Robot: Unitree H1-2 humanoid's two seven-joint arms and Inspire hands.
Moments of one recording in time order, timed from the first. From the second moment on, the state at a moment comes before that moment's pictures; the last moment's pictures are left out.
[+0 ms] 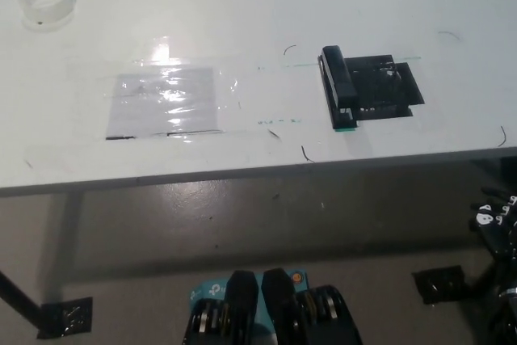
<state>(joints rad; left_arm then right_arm) 0.15 0.29 0.49 0.17 -0.25 0.11 -0.04 -0.24 -0.04 -0.28 0.30 0.06 -0.02 -0.17</state>
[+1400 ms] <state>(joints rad) 0.15 0.27 0.48 0.17 -0.26 0.12 -0.04 -0.62 0.32 -0.44 0.12 0.46 0.42 -0.26</state>
